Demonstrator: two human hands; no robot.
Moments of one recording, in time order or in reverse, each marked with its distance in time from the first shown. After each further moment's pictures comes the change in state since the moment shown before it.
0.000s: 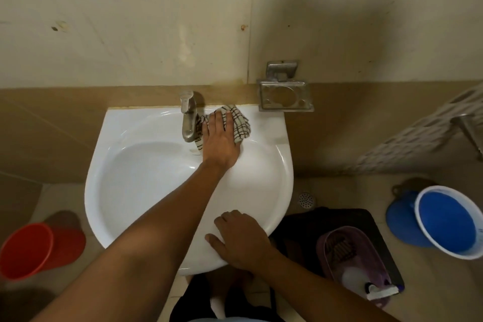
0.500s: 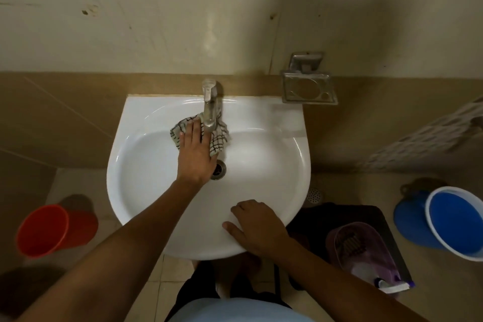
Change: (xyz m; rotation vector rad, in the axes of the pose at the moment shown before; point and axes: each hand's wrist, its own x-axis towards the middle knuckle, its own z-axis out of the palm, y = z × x) left_hand -0.070 -0.092 0.001 -0.072 0.077 -0.026; right_hand 0.002 0.001 0.004 0.009 -0.004 0.000
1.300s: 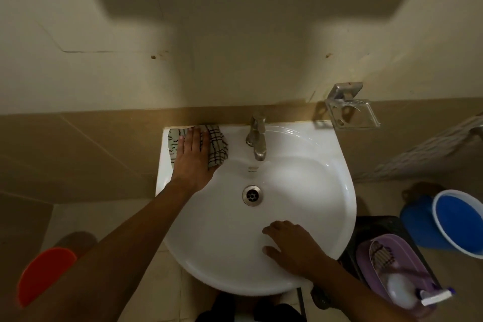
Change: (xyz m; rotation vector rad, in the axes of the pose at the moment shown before) left_hand 0.059 -0.136 -0.045 0.166 -0.108 0.155; right_hand 0.046 -0.048 -0.003 -0.032 -0.253 0.227
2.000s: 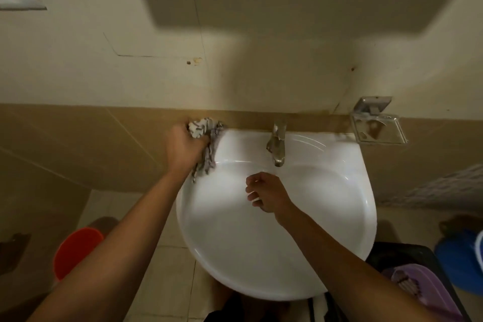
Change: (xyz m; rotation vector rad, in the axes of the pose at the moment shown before) left_hand -0.031 -0.007 -0.114 -0.784 0.415 -0.529; right_hand 0.099 -0.057 -0.075 1.351 0.137 0.214
